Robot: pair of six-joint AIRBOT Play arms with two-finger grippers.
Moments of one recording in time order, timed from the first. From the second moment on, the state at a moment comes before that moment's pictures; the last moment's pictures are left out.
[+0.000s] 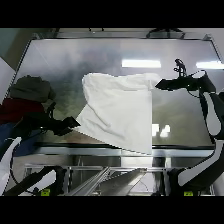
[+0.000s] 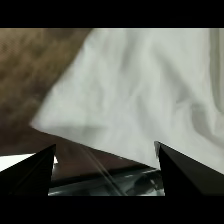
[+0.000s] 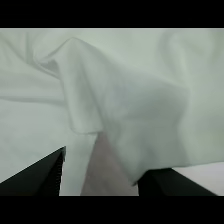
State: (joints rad) left arm 0.20 -1.17 0.55 -2.25 1.06 1.81; right arm -0.18 -1.88 1.55 -0.79 1.03 0.91
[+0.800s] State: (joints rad) left arm -0.01 -1.45 0.95 -2.17 0.98 1.84; right arm -0.19 -1.88 1.57 -0.78 1.08 0.95
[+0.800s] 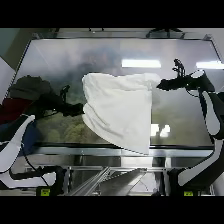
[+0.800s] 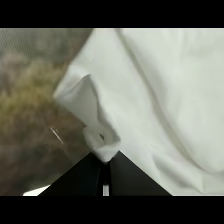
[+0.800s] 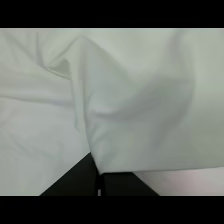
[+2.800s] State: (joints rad) left arm 0.20 -0.98 0.65 -2.01 1.27 1.58; right arm -0.43 -1.40 0.94 -0.72 1.21 1.03
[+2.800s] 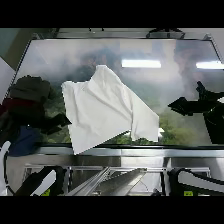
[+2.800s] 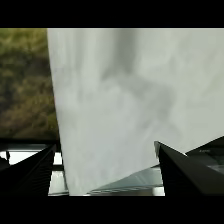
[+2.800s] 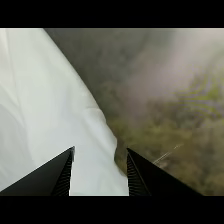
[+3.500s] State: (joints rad) left arm 0.15 -1.06 0.41 -2.12 1.22 1.56; right arm -0.38 -1.52 0.95 -0.74 1.21 0.99
